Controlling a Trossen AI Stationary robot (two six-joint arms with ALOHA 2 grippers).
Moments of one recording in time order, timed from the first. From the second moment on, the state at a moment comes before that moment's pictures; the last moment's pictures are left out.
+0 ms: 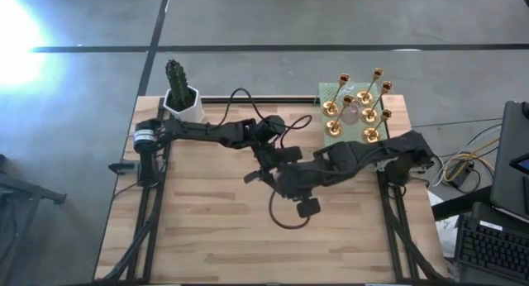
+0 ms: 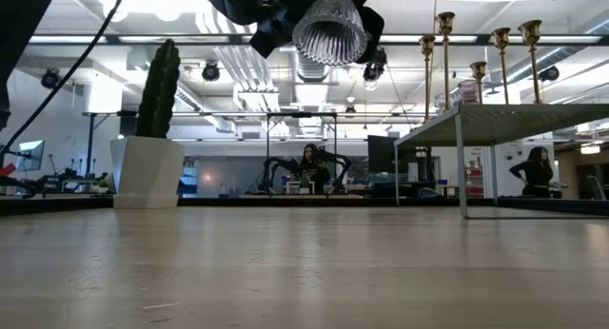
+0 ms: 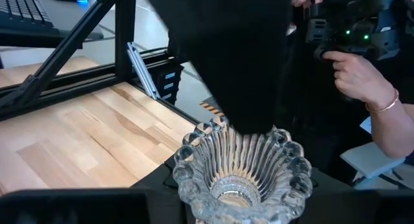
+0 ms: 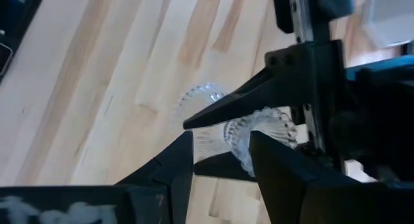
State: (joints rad) left arm 0.14 1.86 1.46 -0.10 1.14 0.30; right arm 0.29 1.80 1.97 -1.21 0.17 -0.08
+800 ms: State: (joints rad) left arm 0.14 1.86 1.46 -0.10 1.13 0.32; right arm 0.26 1.83 1.97 -1.22 0.08 -0.10
